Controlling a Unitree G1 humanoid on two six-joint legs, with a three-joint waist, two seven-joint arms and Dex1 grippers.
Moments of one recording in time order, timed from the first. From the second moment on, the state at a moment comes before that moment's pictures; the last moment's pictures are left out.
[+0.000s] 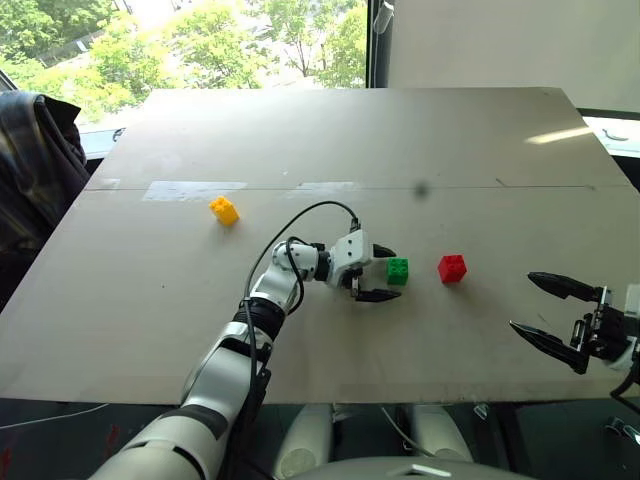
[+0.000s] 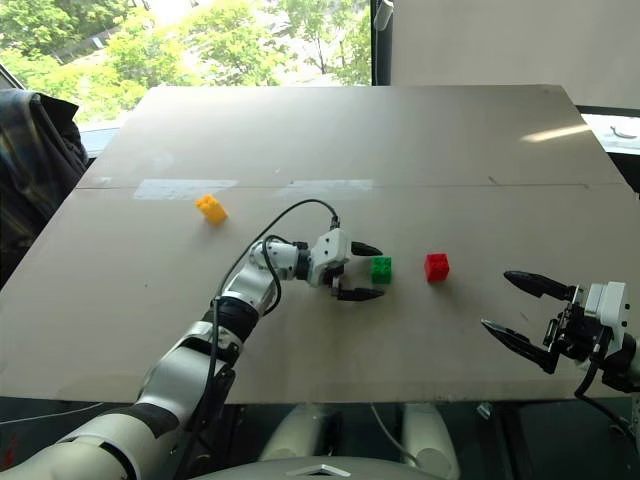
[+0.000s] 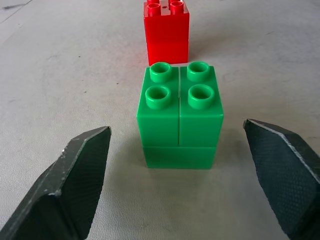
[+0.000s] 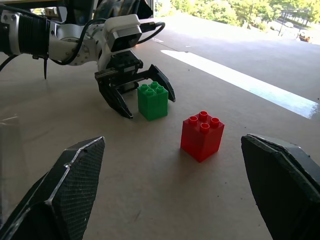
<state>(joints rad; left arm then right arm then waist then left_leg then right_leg) -0.73 0.22 -0.25 0.81 -0.03 -0.32 -1.25 0.22 -0.67 -0.41 -0.11 0.65 -0.03 1.30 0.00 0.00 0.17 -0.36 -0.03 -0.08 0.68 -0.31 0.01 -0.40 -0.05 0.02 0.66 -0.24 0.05</state>
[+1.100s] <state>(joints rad) -0.26 0.47 0.31 0.22 -0.18 0.14 -0.43 0.02 -0.66 -0.33 -0.05 0.71 0.08 1.31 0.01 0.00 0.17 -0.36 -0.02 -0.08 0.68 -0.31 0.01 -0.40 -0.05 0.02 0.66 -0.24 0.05</state>
